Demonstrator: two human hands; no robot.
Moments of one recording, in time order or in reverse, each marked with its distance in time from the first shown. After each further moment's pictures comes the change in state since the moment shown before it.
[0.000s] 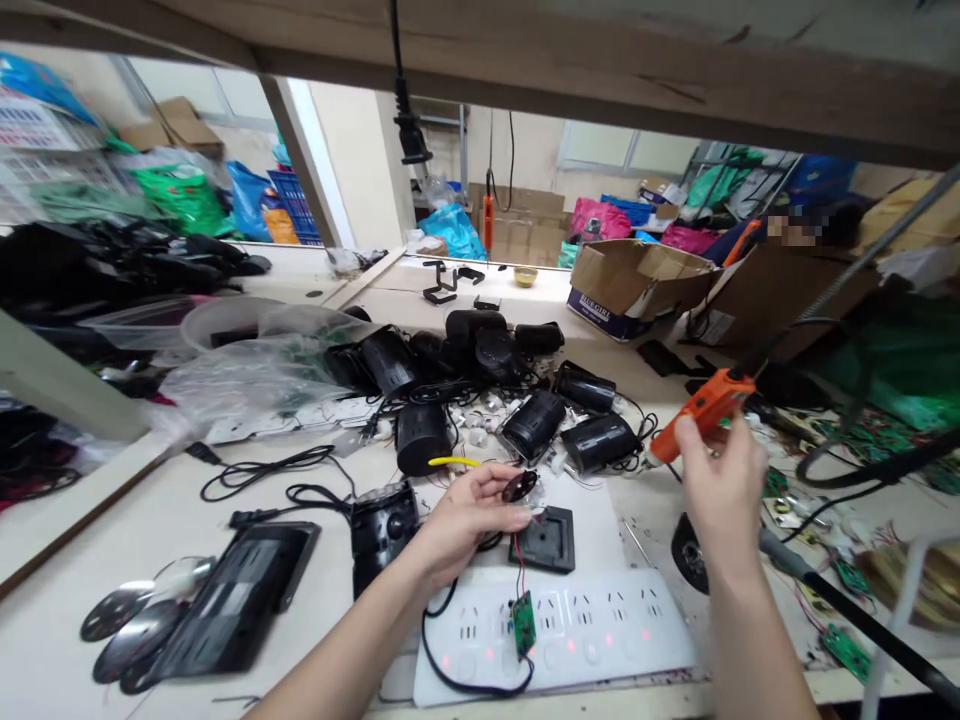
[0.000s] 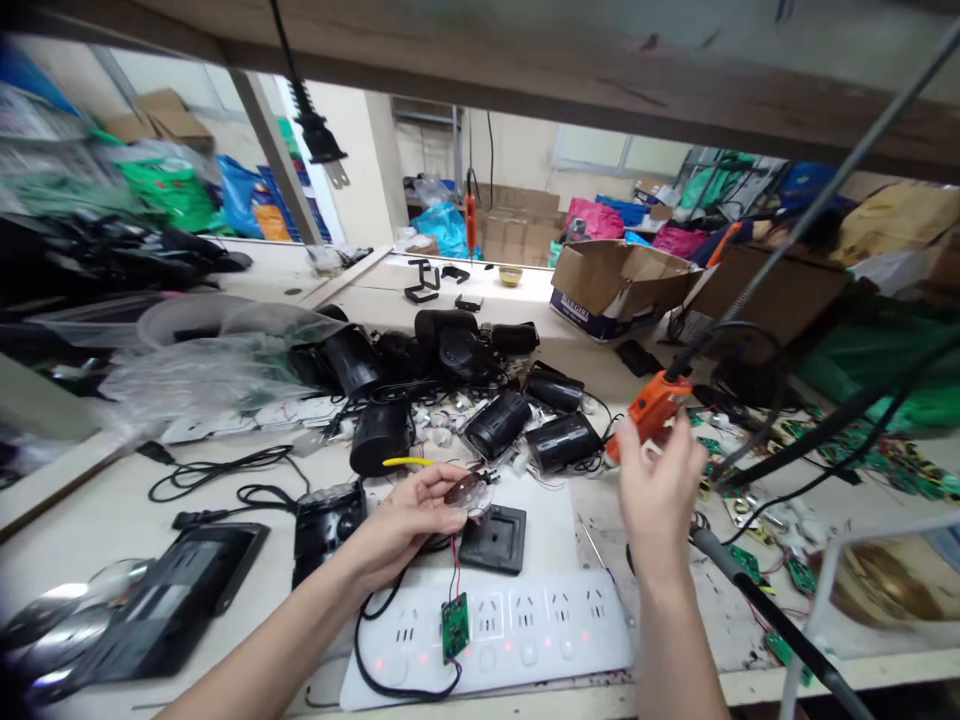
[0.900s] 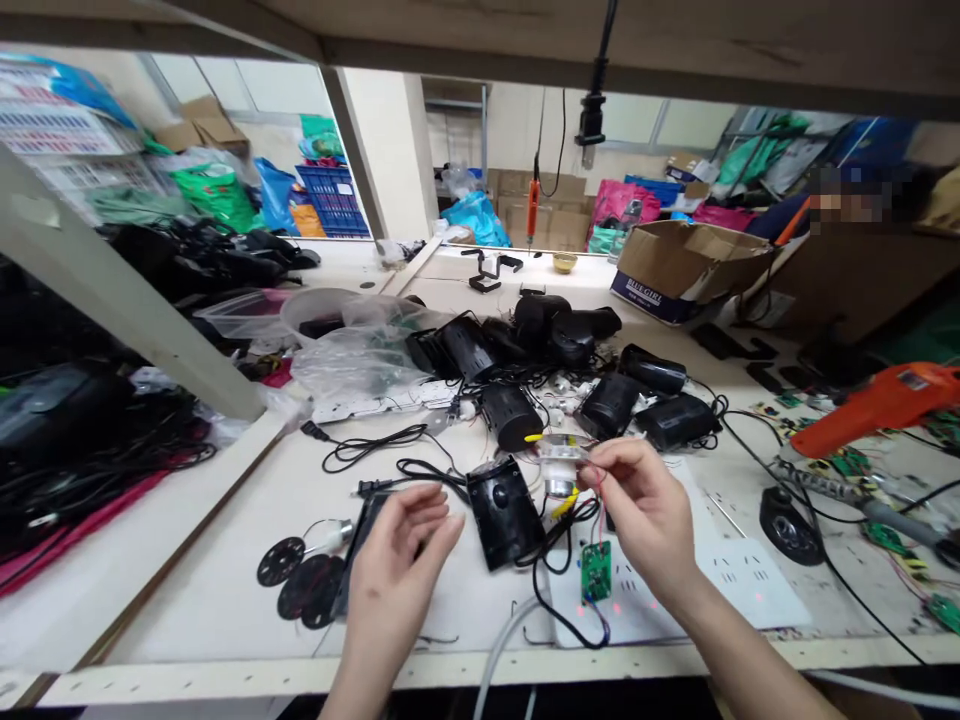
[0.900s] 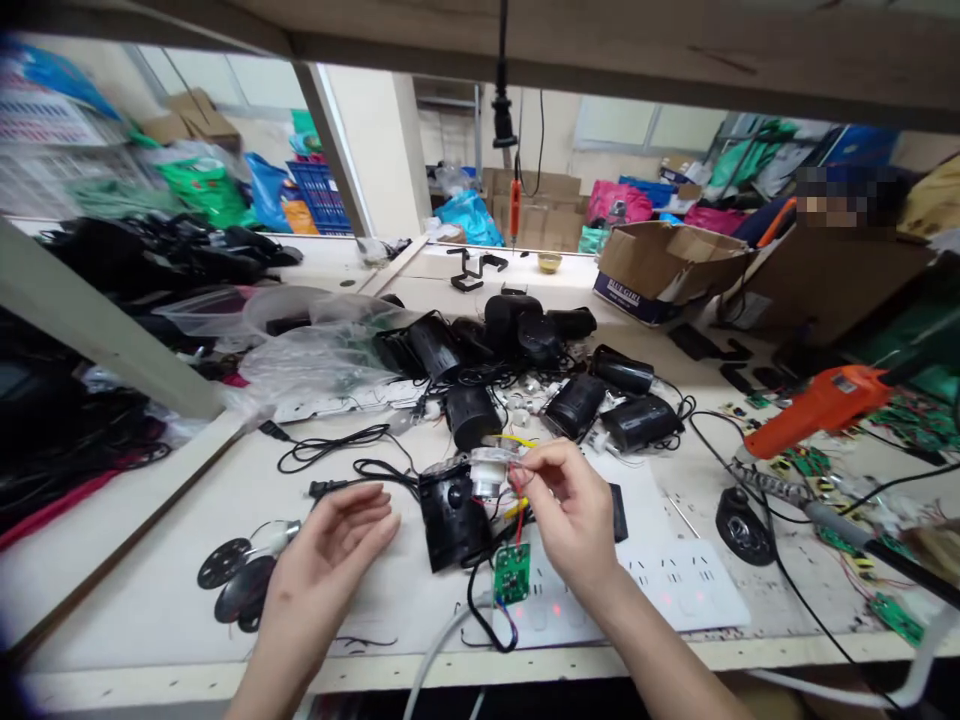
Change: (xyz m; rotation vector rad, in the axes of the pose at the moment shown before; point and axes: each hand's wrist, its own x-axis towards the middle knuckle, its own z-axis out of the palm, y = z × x) left_hand -0.122 0.024 -0.116 0.355 0.624 0.353; right_hand -0.139 -0.111 0.051 0.730 -0.575 -0.207
